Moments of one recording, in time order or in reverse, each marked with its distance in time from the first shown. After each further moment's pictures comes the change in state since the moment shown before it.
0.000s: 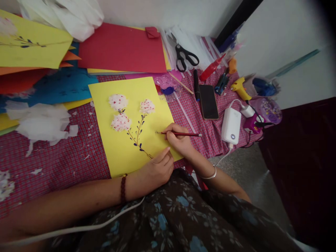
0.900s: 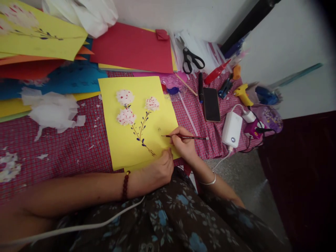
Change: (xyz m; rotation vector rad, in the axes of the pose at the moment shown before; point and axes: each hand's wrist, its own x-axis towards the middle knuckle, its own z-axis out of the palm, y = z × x) left_hand 0.004 0.012 -0.018 0.240 -0.130 0.087; right_hand -0.021 -0.002 0.000 0.097 0.063 0.121
